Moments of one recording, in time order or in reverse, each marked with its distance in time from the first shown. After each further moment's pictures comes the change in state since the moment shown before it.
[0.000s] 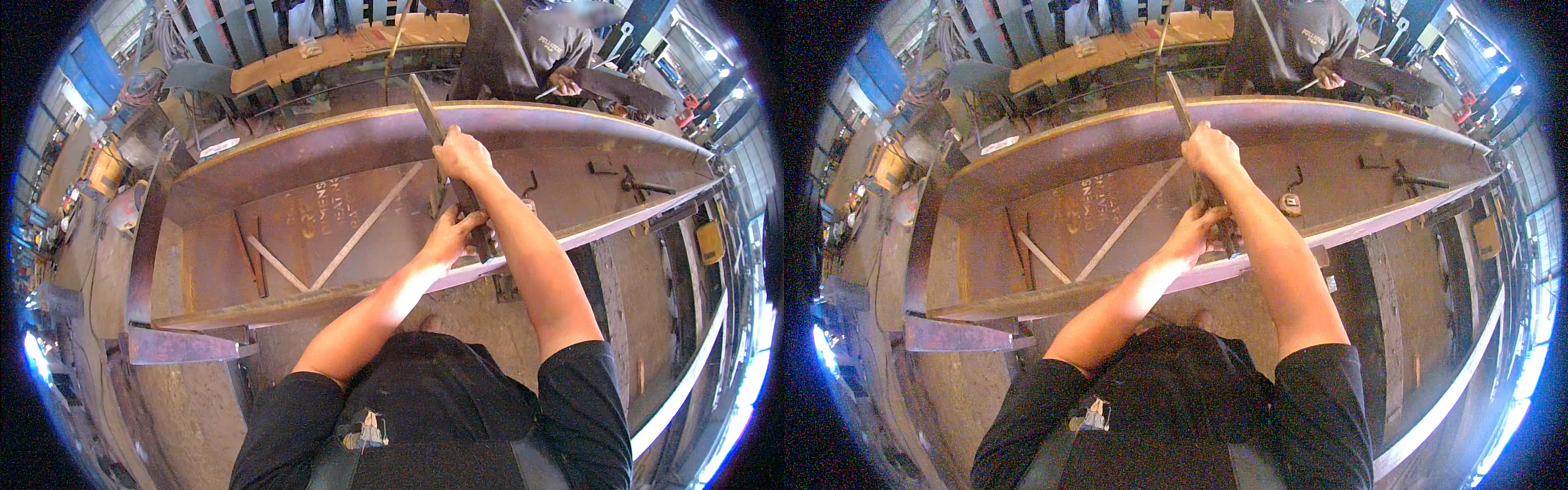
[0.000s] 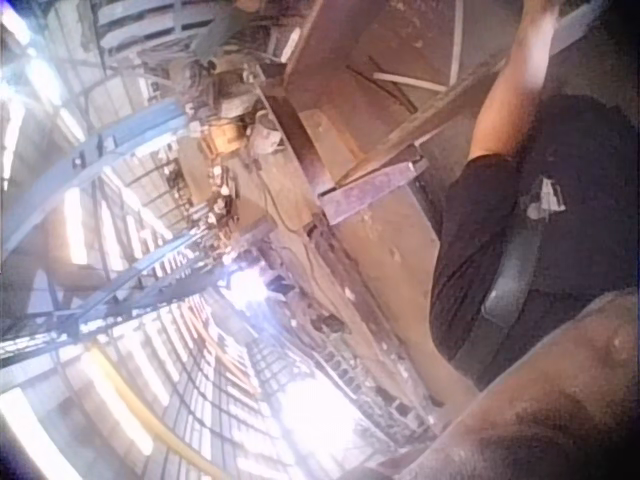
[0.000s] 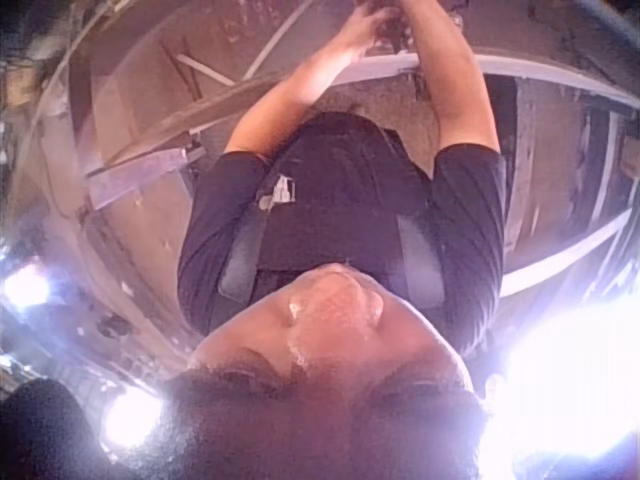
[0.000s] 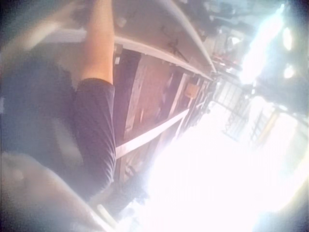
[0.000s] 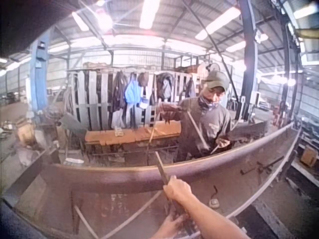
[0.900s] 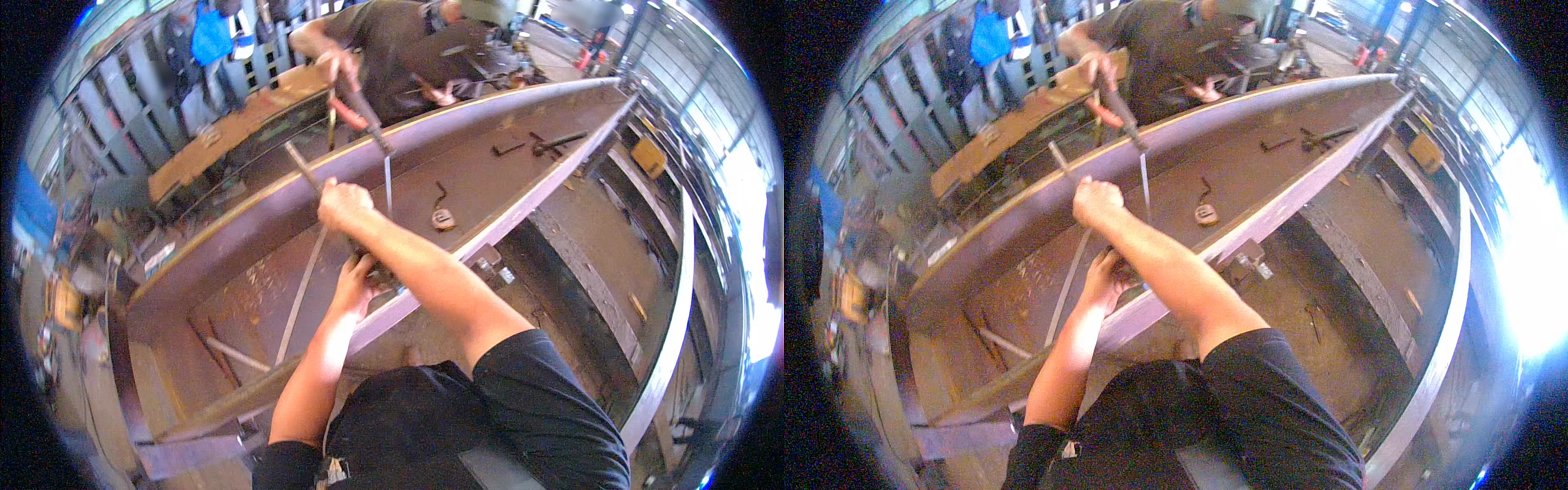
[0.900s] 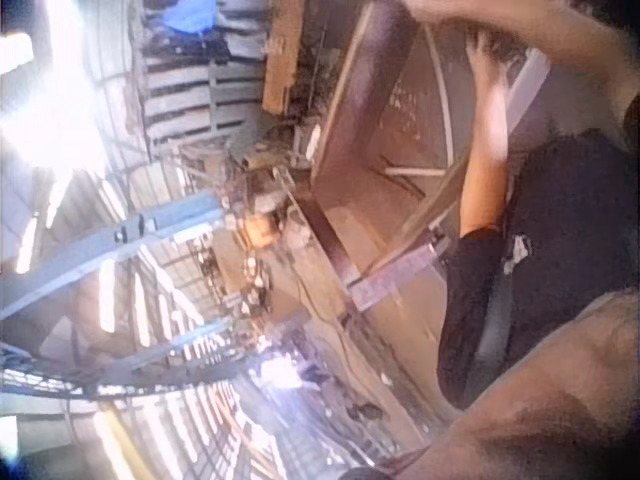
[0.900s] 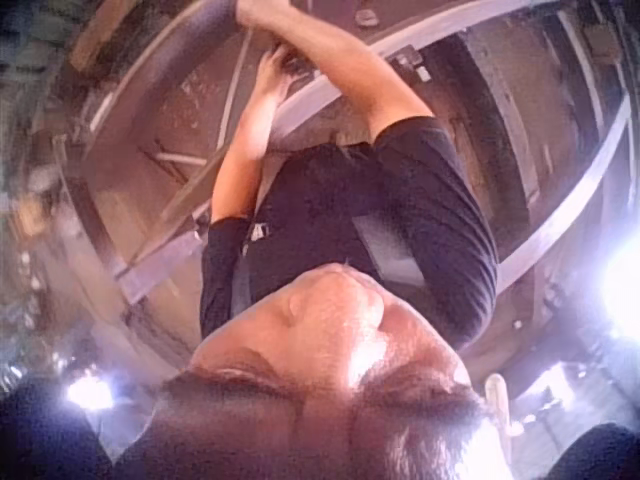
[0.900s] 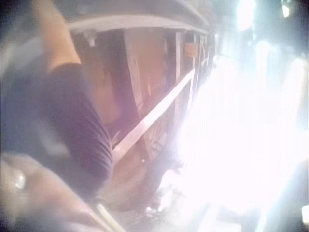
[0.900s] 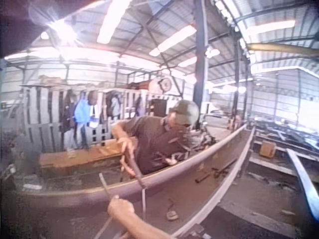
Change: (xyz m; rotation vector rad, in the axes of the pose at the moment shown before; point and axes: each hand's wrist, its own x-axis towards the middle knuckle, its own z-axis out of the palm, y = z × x) left_hand 0.000 0.006 0.002 0.033 -0.045 -0.054; right_hand -0.005 0.004 0.000 -0.024 0.078 -0.037
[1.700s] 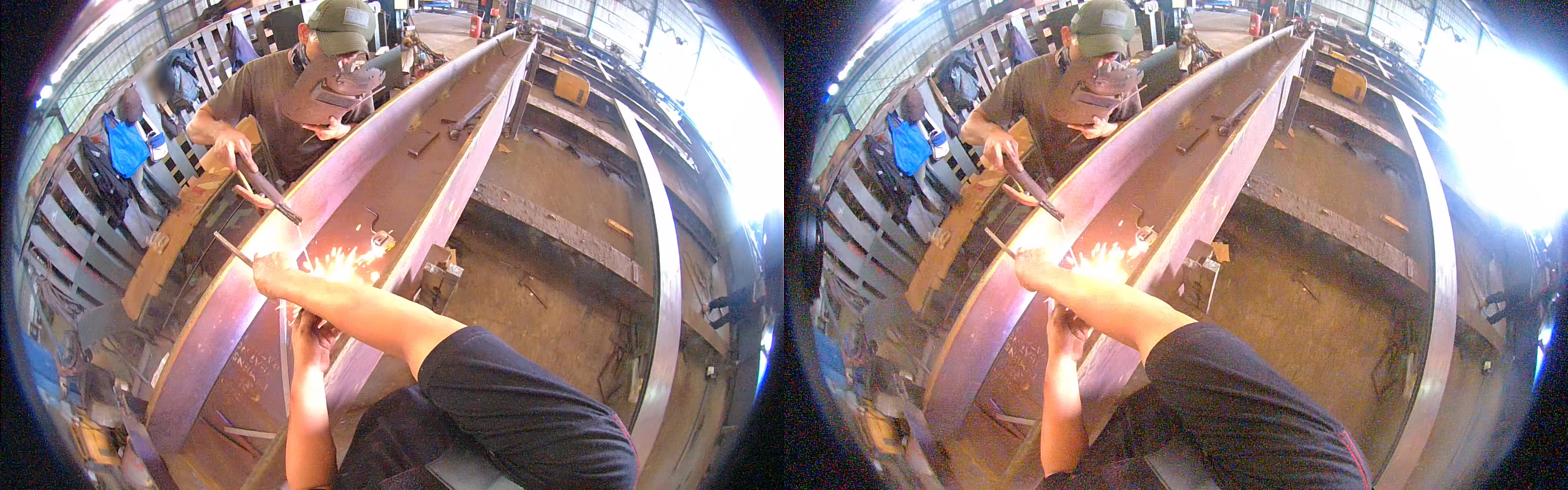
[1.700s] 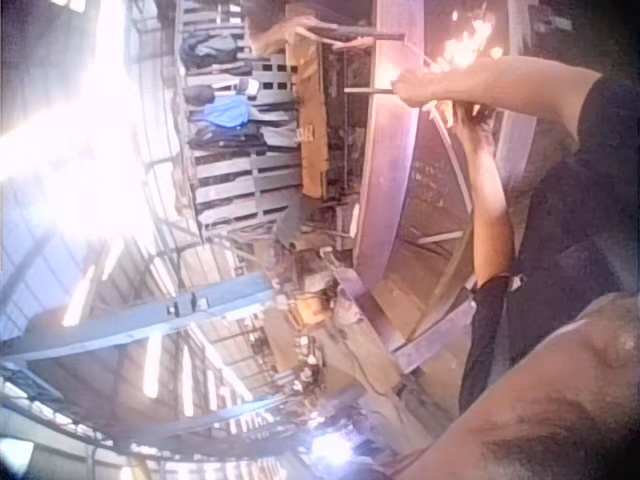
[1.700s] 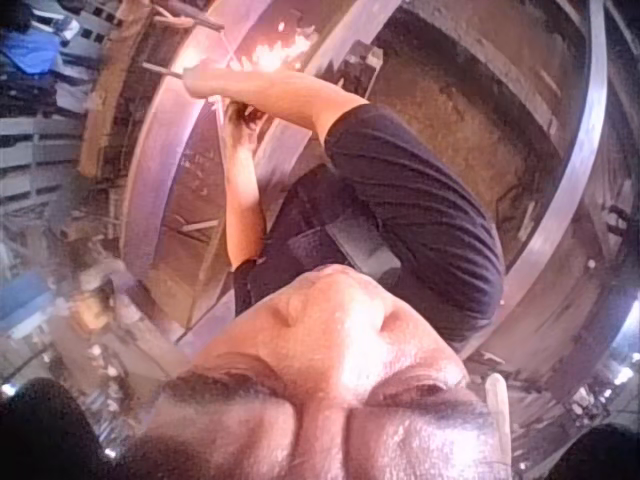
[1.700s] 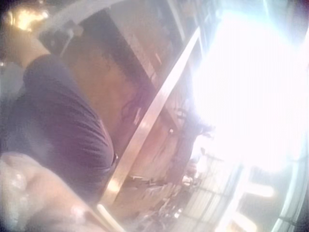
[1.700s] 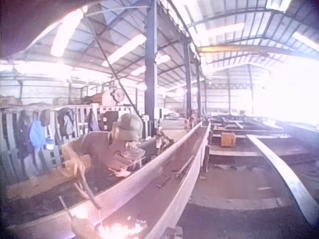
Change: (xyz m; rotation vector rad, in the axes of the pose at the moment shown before) left_hand -0.007 -0.003 -0.014 -0.053 0.013 -0.012; right_hand 0.003 -0.003 0.007 0.032 0.006 -0.086
